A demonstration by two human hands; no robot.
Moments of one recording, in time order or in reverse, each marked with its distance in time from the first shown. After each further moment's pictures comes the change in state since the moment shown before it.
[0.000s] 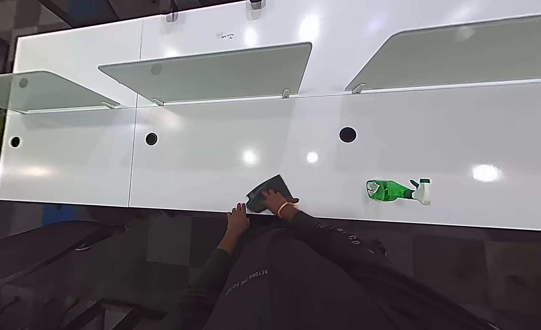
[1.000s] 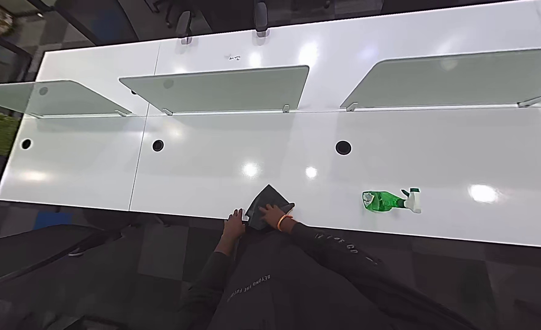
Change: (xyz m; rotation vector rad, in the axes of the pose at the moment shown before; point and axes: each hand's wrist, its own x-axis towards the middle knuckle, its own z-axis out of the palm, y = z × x) left_hand 0.007 -0.022 0.005 -0.104 0.031 0.018; right_hand -0.011 -0.010 0.021 -0.122 -0.039 -0.137
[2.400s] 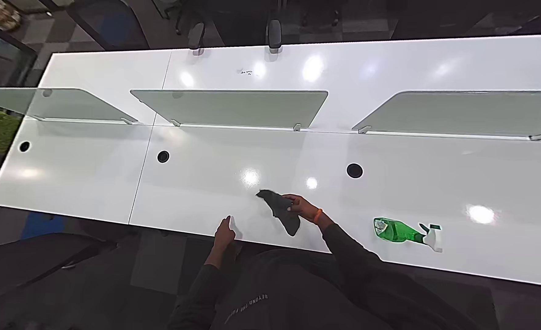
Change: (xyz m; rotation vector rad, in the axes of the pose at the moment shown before) left_hand 0.038 -0.064 -0.055 -0.407 0.168 -0.070; right_hand -0.023 0.120 -0.082 1.647 0.423 -0.182
